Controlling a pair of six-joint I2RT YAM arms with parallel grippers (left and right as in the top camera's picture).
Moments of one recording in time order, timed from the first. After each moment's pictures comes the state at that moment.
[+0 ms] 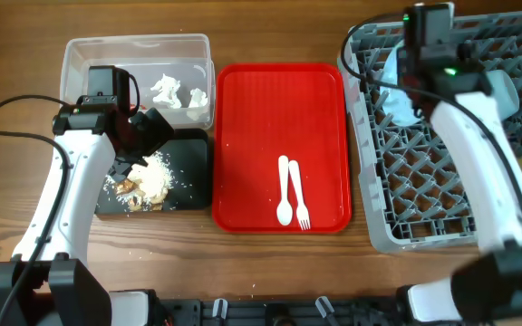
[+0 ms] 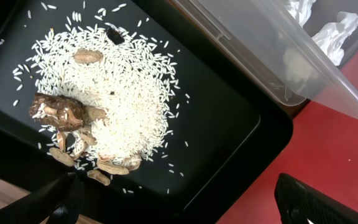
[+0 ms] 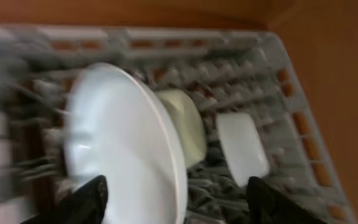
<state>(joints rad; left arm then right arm) 0.01 1.53 1.19 -0.99 0.03 -0.70 0.12 1.59 1.49 -0.74 0.50 -0.02</state>
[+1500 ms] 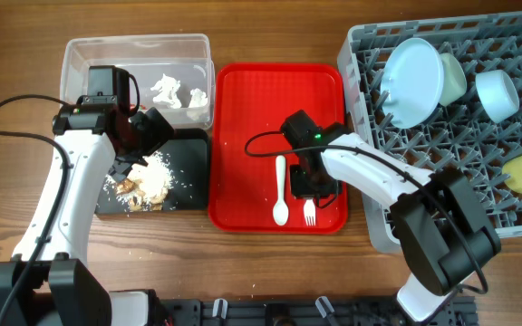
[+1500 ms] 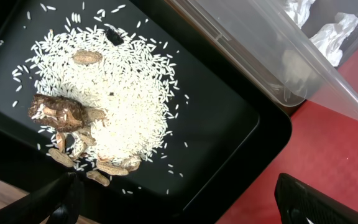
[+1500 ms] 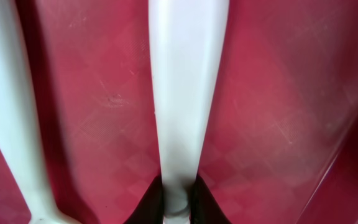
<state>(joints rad) 0.01 1.53 1.19 -0.99 0.03 -0.70 0.57 1.85 1.10 -0.85 -0.06 0.53</state>
